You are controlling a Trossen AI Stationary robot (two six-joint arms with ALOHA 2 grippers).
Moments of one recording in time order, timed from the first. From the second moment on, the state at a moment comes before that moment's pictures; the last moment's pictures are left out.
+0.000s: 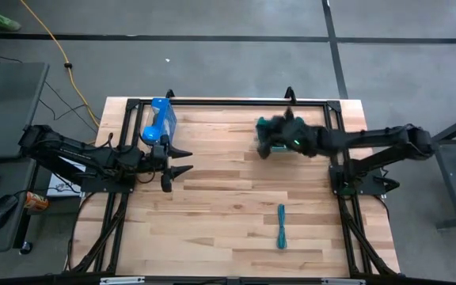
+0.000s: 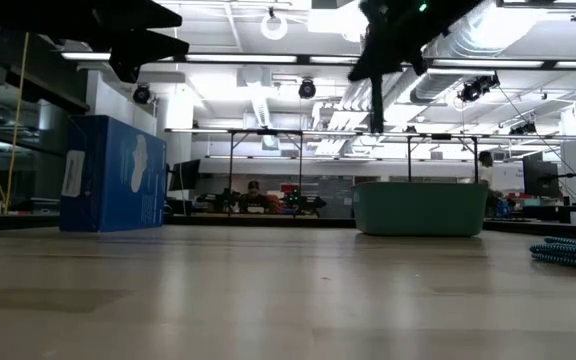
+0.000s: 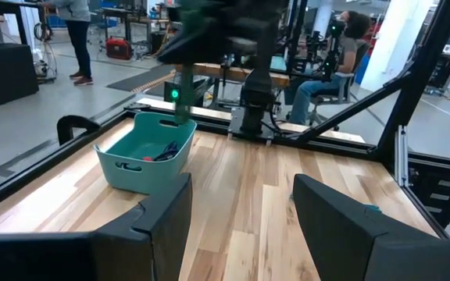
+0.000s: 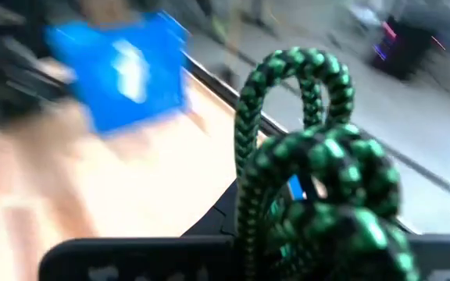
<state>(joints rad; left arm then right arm) -0.09 0.75 0.34 0.32 -0.35 -0.15 -0.08 1.24 0.92 -0.13 0.52 0.20</state>
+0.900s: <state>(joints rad) -0.09 0.75 0.34 0.32 -0.35 -0.15 -0.45 1.71 1.16 -0.87 0.38 0.31</state>
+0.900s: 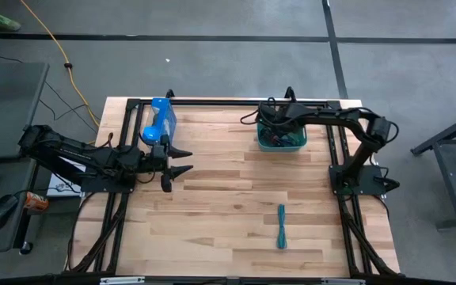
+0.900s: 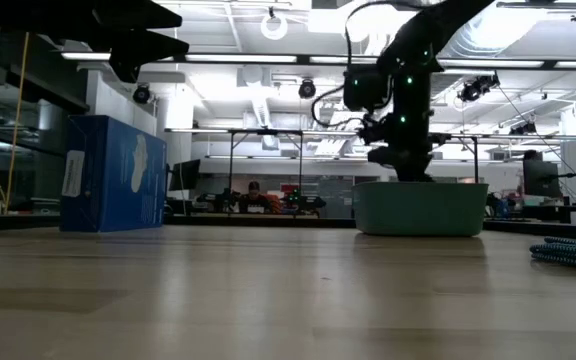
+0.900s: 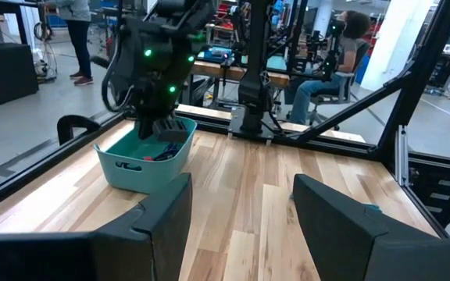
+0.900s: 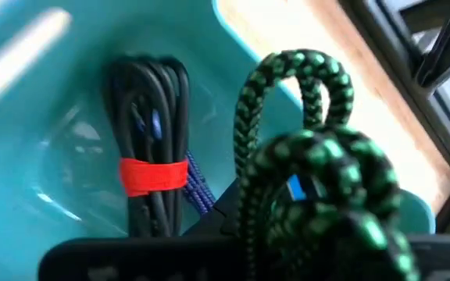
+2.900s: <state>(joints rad) -0.09 0.75 0.34 0.32 -0.35 -0.15 -0.46 1.77 1.16 -0.86 0.36 0.31</state>
